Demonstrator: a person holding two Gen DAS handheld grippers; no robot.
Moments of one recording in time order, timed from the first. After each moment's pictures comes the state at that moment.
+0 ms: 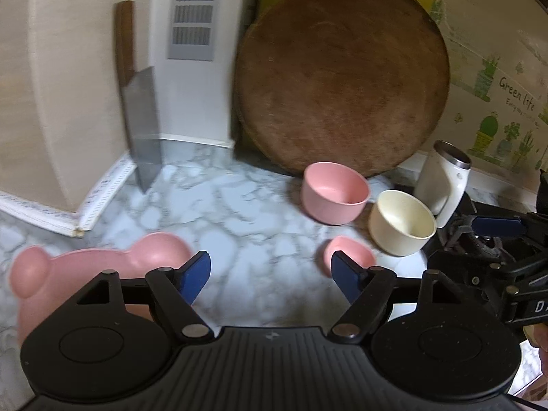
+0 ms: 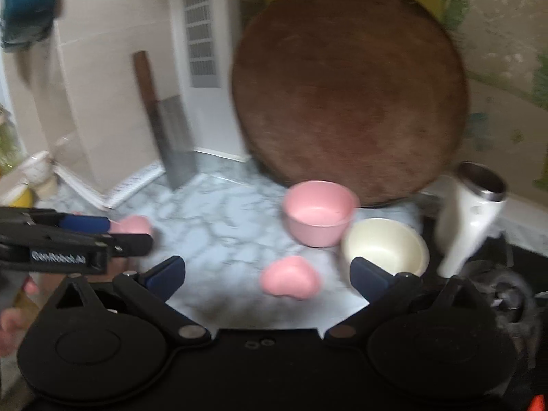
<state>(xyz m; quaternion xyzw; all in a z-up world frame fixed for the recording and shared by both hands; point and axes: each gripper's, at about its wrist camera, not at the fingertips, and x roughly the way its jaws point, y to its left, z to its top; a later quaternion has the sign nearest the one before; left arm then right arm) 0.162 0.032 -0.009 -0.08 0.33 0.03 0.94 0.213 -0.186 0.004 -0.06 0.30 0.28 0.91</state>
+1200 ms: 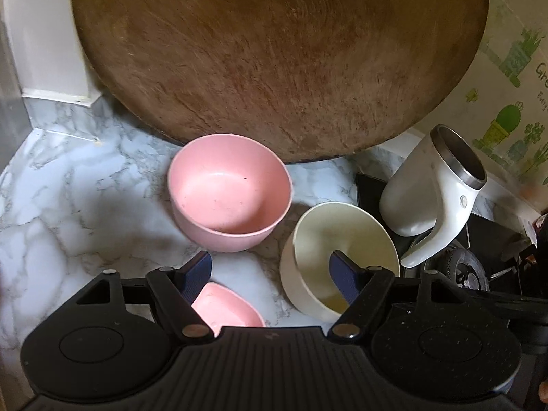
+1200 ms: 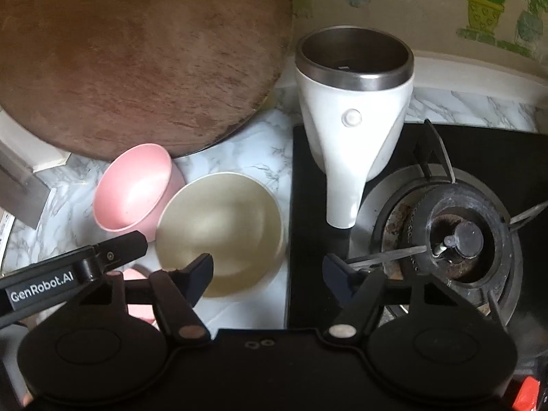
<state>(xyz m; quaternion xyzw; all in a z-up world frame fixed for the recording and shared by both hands) 0.353 -0.072 -0.057 -0.15 0.44 0.00 0.88 0.372 -0.265 -0.056 0.07 0.50 0.10 0.86</state>
